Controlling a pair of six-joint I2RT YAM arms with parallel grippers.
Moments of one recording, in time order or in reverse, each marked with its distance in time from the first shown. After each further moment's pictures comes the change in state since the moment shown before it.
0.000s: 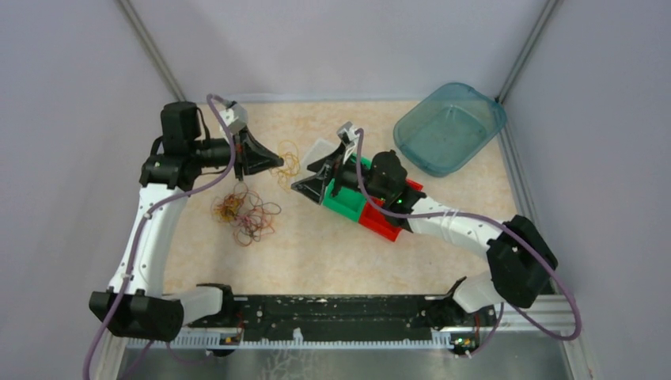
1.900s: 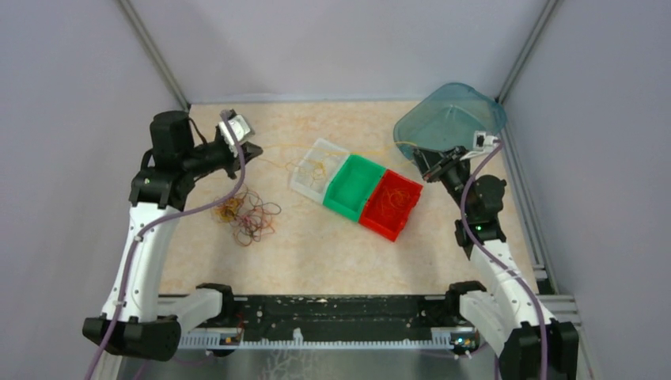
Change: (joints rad) left arm -0.025 -0.116 -0.026 -0.028 -0.561 0.274; right arm -0.688 -0.572 -0.401 -0.063 0.080 0.233
